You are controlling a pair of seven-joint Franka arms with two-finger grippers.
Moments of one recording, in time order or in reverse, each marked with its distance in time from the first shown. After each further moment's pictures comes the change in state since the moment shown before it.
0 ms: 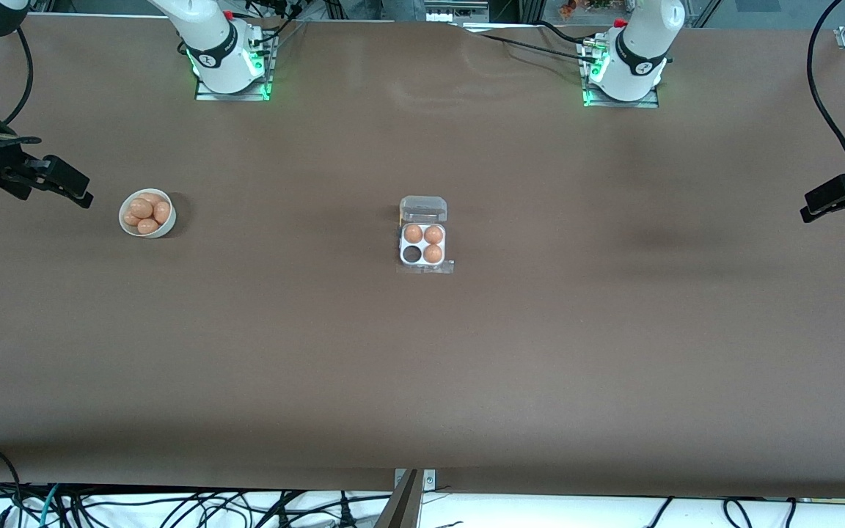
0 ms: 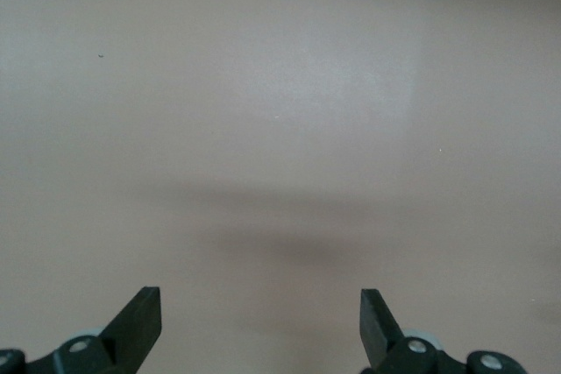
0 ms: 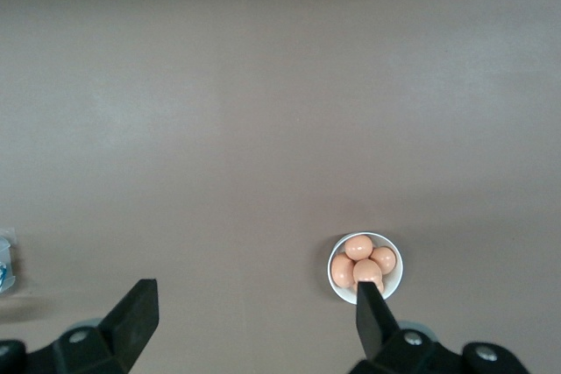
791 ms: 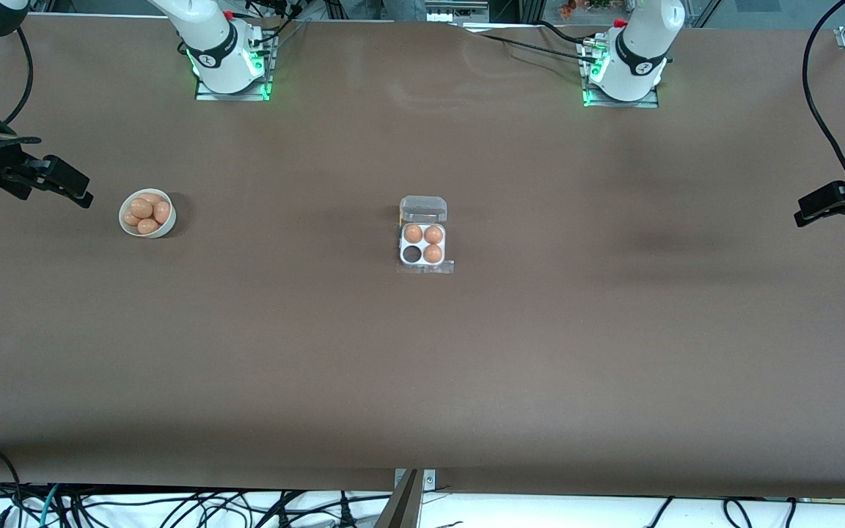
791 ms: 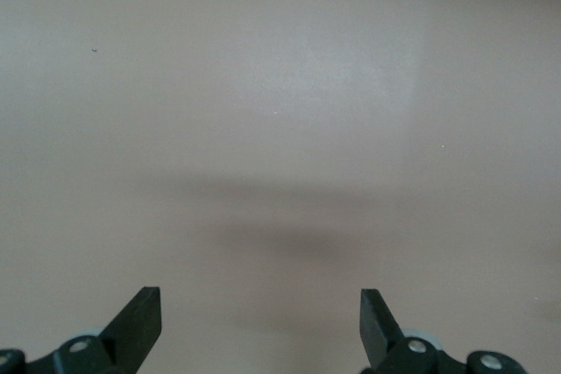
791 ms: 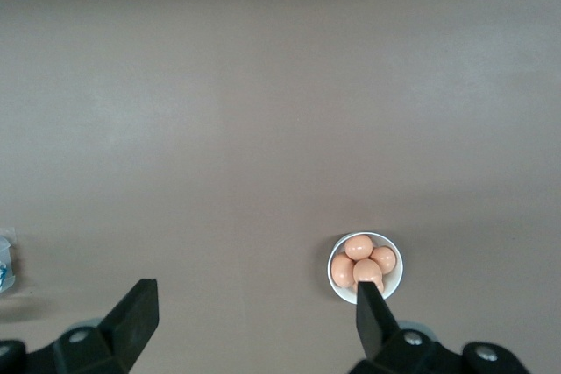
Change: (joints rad) left arm -0.001 0.019 -0.001 0.000 0.000 0.000 0.000; right arm 0.000 0.000 0.000 0.000 0.000 0.000 0.000
